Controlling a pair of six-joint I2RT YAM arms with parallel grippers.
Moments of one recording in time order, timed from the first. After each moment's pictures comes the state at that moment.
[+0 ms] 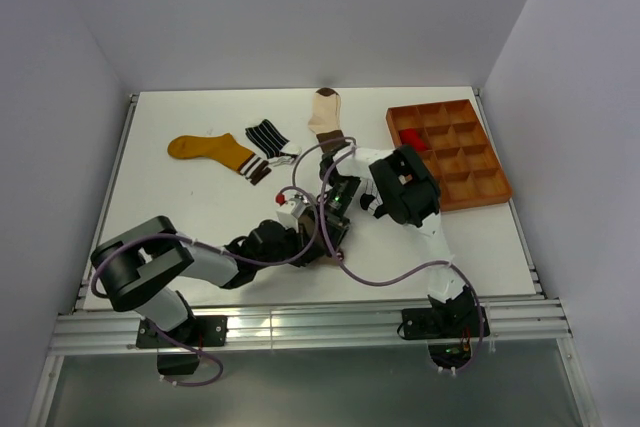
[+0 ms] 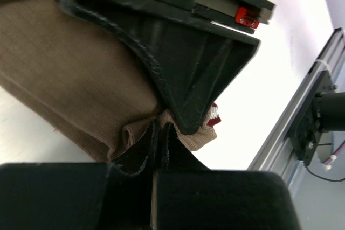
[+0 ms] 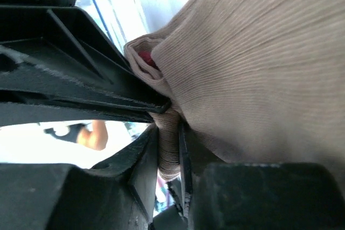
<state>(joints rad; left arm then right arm) -0.97 1.56 0.36 0.75 0.05 -0.71 0.58 2.37 1.63 -1.39 -0.91 -0.65</state>
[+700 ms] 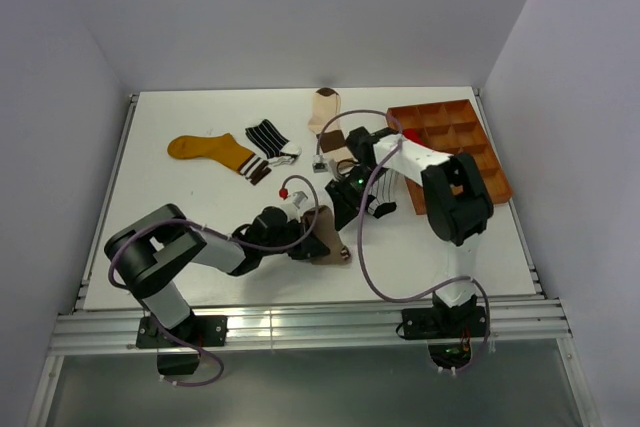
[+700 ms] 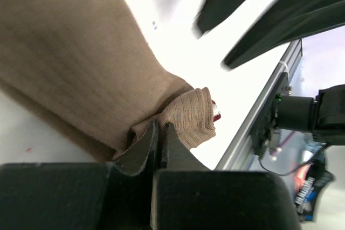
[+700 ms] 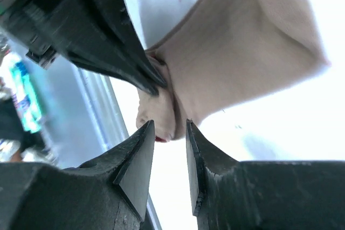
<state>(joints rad) -0.88 1.68 0.44 0.74 0.26 -0.88 0.46 1.99 1.40 -1.06 -0.84 -0.59</state>
